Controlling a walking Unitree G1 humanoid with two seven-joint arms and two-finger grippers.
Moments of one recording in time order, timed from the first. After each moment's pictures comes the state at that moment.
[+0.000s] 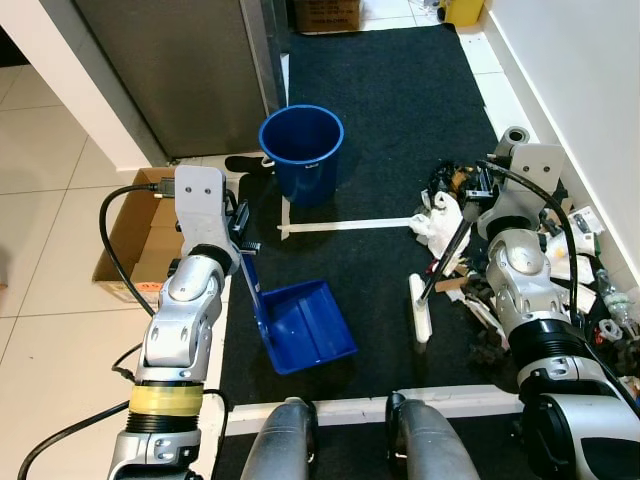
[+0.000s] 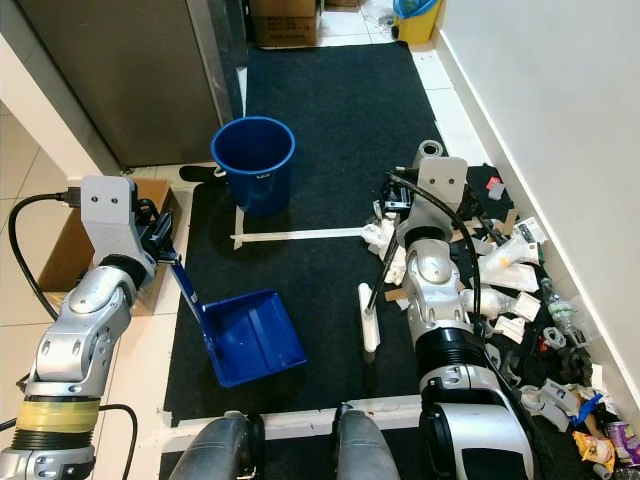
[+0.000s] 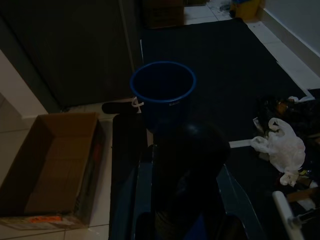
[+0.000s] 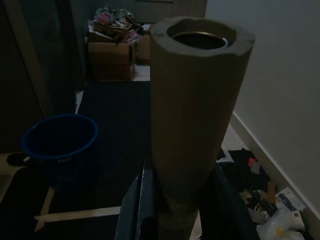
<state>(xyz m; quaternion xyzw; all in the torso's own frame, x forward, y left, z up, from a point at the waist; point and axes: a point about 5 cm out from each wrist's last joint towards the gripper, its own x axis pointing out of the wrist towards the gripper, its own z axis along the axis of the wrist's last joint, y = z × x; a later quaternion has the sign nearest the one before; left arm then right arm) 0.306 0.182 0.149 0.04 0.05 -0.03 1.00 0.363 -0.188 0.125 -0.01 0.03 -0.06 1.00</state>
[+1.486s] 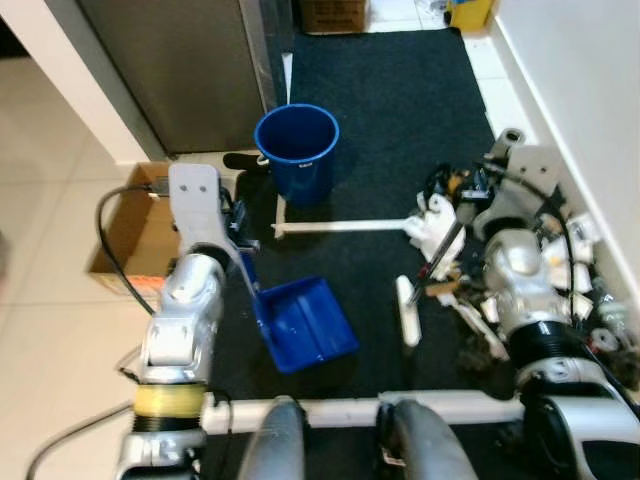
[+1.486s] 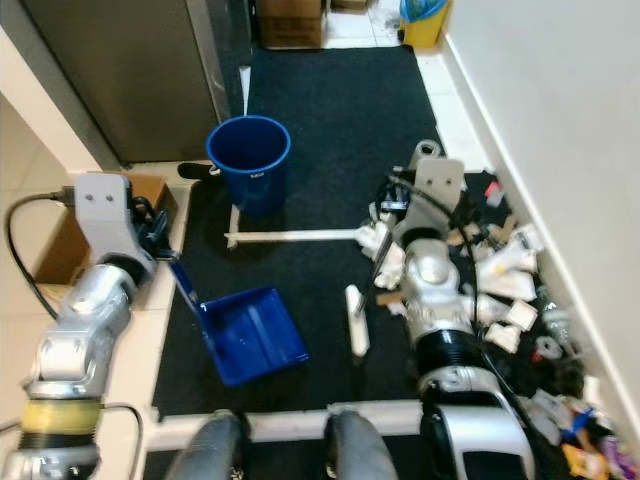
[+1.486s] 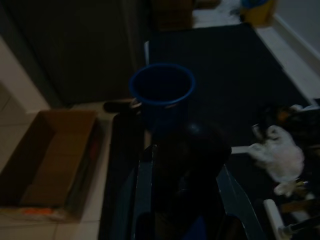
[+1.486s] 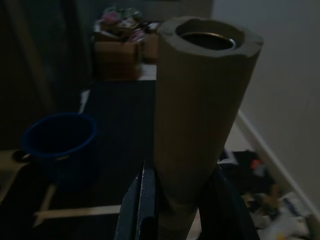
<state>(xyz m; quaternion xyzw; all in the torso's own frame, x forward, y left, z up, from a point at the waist) 0.308 0.181 0.151 0.03 0.05 -0.02 1.00 0.361 -0.189 0.124 0.00 0.03 -0.06 1.00</state>
